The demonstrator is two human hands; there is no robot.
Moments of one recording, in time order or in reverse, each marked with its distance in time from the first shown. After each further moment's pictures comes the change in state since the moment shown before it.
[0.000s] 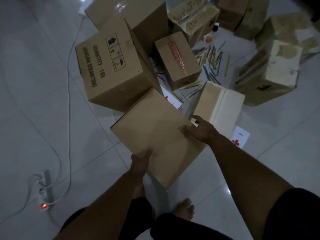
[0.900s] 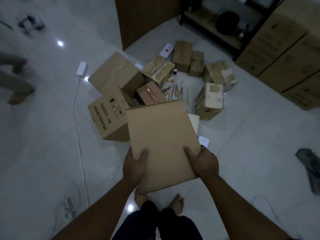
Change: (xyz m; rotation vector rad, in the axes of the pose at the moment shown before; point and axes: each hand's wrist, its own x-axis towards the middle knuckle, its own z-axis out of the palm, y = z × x) left_hand -0.347 0.176 -0.094 0.328 -0.128 0.638; right_hand -0.386 -0.108 -0.134 0.116 0.548 0.252
